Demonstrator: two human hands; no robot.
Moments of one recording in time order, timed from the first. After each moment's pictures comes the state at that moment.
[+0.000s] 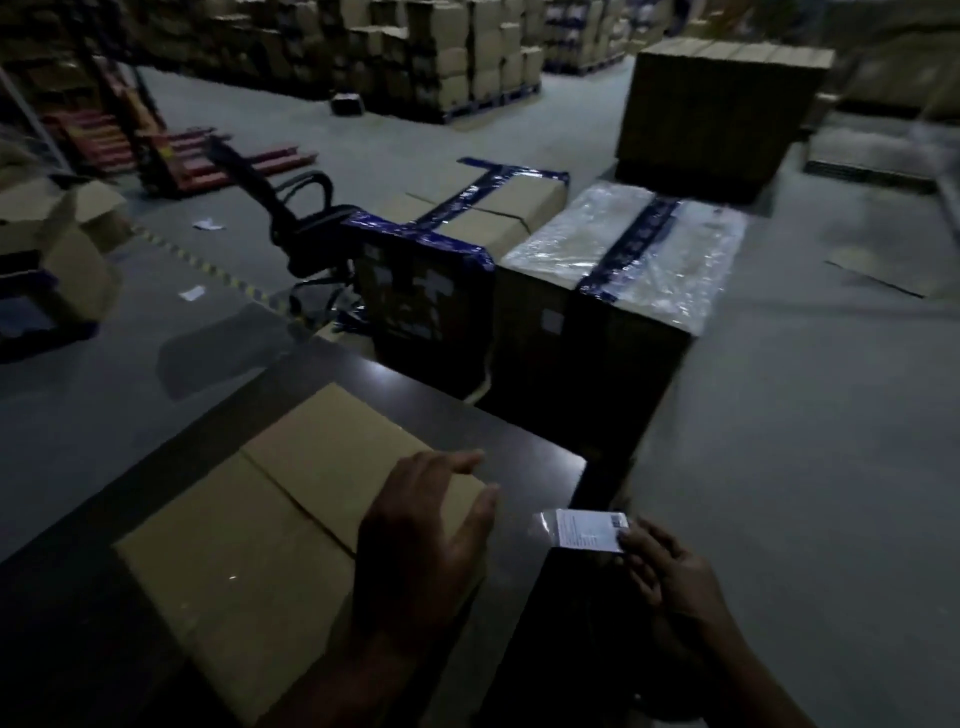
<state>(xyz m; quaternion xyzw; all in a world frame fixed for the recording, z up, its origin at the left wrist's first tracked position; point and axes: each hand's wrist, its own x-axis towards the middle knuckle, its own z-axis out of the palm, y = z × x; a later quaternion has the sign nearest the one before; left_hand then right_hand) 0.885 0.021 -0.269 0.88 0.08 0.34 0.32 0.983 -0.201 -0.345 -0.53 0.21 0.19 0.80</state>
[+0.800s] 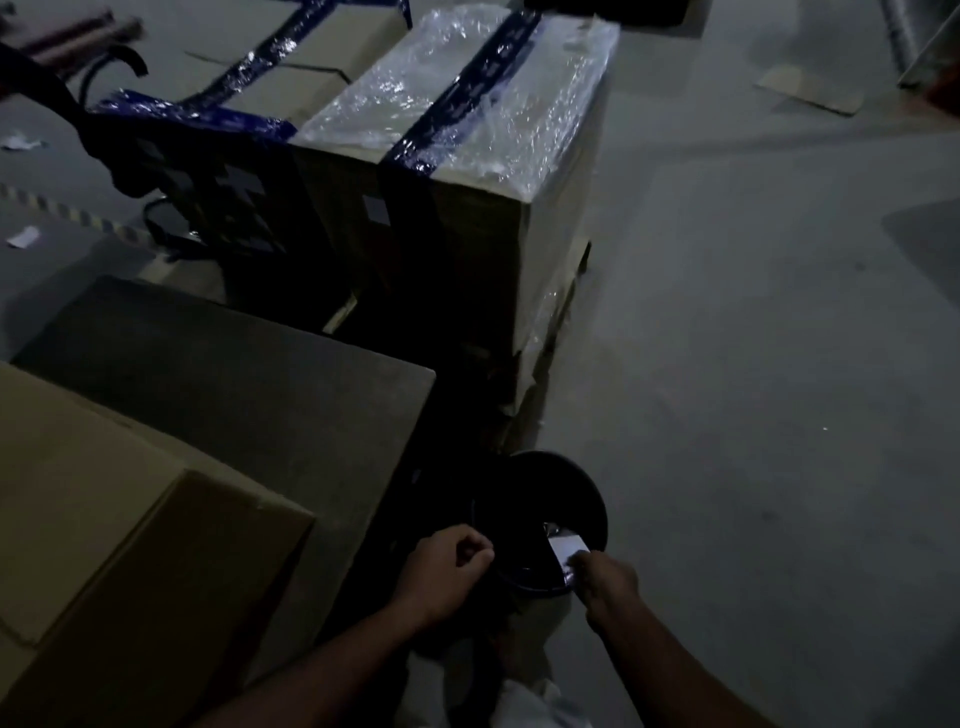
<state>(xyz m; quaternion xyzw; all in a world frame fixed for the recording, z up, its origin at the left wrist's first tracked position) 0.969 -0.167 -0.489 0.87 0.15 -0.20 0.43 1.019 -0.379 -0.576 -0.58 0.48 0.24 0.61</state>
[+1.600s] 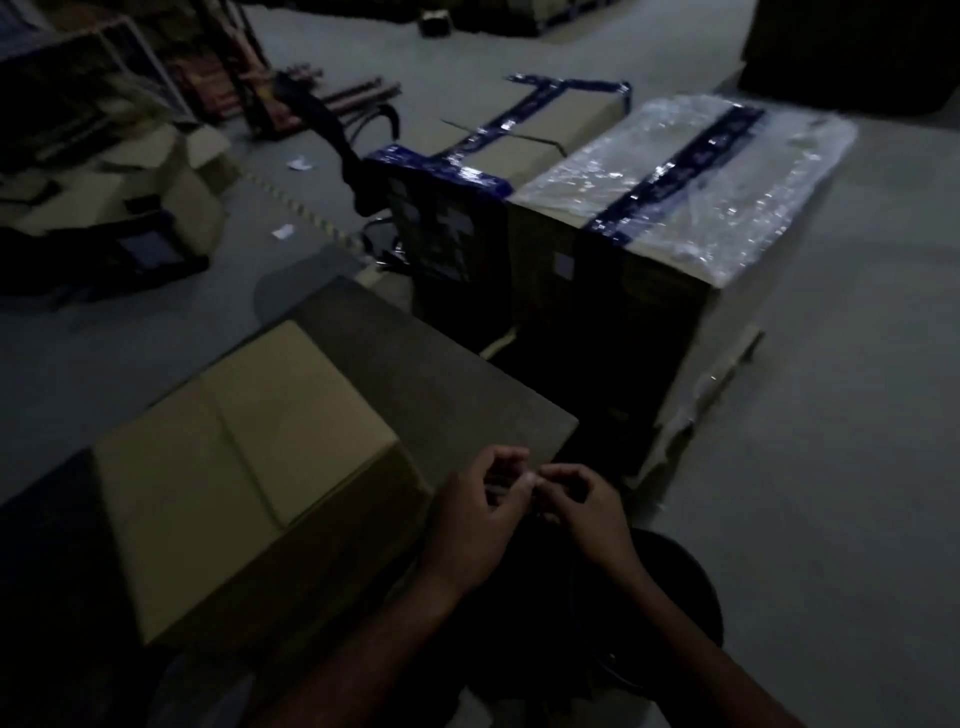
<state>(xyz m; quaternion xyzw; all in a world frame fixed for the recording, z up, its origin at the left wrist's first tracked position) 0.961 -0.107 -0.341 0.79 0.23 0.16 0.54 1.053 -0.213 -0.386 -0.67 -0.04 0.30 0.68</state>
